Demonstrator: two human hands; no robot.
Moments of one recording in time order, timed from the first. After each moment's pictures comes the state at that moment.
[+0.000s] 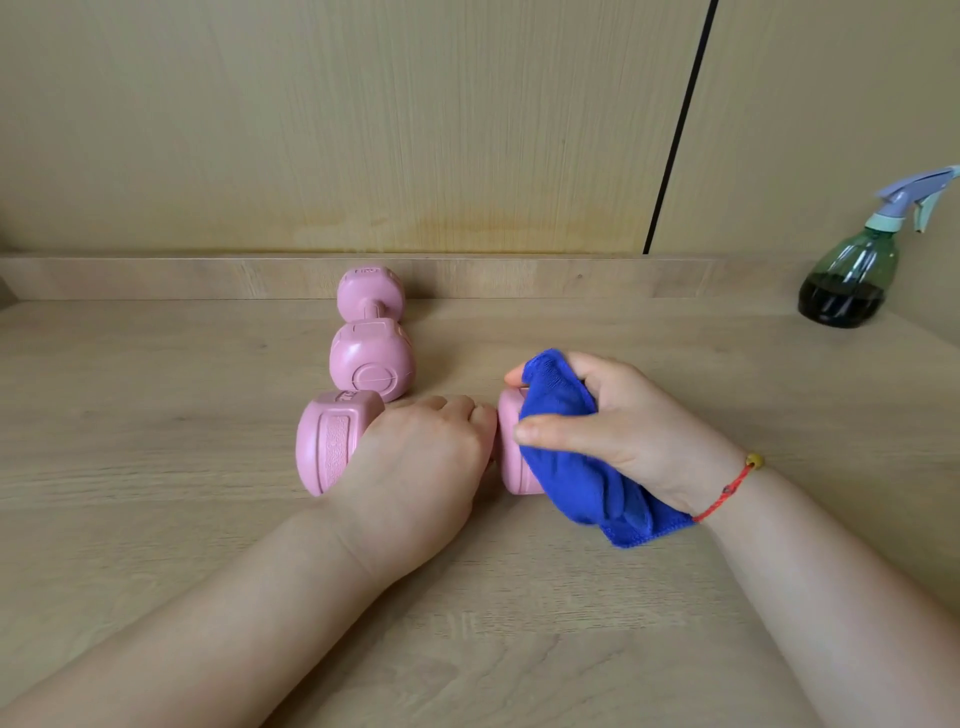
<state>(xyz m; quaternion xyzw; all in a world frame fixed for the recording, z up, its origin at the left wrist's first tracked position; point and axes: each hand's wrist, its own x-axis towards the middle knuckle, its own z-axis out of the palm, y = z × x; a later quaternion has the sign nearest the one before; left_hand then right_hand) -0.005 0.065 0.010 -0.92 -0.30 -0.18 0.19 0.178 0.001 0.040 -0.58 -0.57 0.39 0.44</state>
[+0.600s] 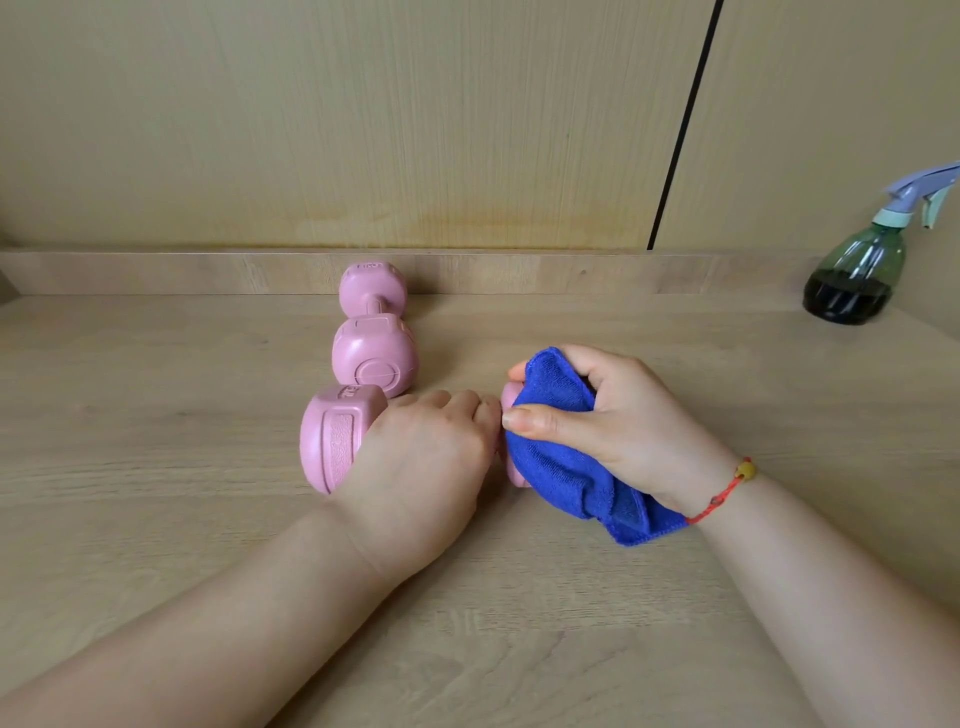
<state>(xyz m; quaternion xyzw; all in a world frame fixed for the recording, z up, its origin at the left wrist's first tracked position) -0.003 0.065 0.006 -0.91 -0.30 -0.23 0.19 0.172 0.002 0.035 -0.53 -0.59 0.38 0.48</state>
